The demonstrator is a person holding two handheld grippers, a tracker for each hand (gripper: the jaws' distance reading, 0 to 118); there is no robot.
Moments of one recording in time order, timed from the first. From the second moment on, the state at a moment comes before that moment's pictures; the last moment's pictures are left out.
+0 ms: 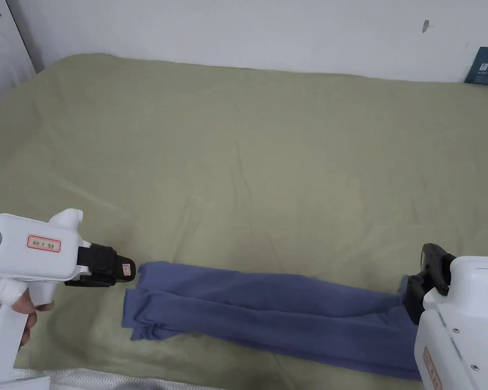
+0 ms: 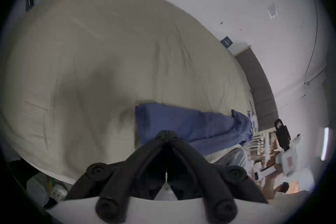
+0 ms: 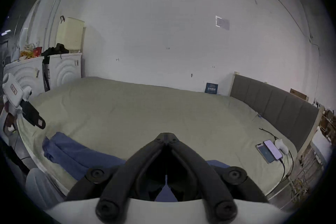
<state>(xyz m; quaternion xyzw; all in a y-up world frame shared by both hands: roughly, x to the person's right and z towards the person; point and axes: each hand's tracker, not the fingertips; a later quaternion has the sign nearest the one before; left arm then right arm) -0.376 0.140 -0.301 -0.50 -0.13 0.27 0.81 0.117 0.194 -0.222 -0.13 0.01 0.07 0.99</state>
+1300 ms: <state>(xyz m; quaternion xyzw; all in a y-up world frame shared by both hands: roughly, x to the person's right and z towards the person) -0.369 0.110 -0.301 -0.48 -0.15 0.39 0.77 0.134 0.198 -0.230 -0.15 0.04 0.06 0.99</state>
